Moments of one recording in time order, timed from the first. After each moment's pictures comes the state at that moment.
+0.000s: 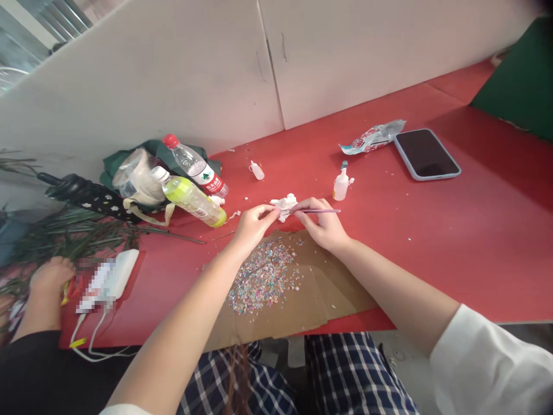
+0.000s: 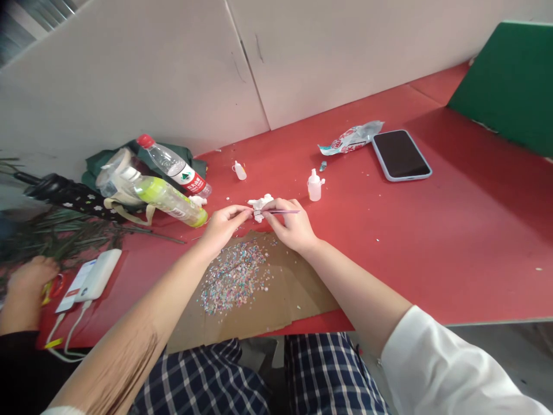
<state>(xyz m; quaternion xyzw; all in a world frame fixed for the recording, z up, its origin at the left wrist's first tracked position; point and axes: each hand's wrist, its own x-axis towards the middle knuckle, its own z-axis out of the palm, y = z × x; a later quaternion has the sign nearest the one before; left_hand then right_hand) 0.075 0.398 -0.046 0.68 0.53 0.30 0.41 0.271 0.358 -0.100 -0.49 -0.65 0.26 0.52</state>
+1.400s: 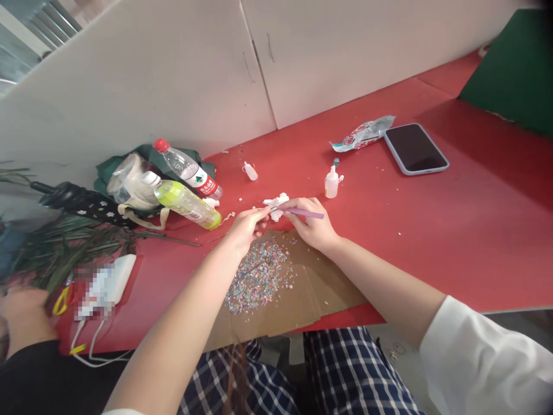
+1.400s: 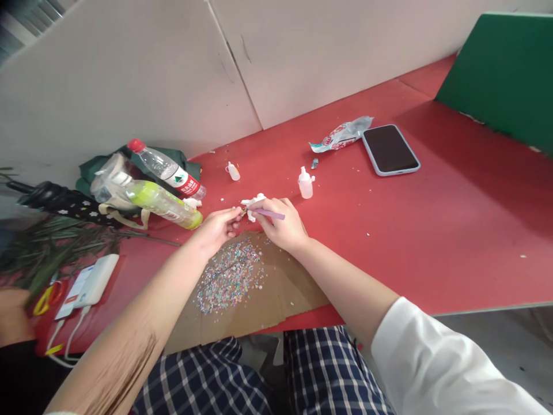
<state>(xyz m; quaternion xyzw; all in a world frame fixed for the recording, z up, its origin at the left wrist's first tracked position) 0.093 0.395 -0.029 0.44 0.60 0.31 0.59 0.267 0.363 -0.109 -0.46 -0.69 0.17 0.54</state>
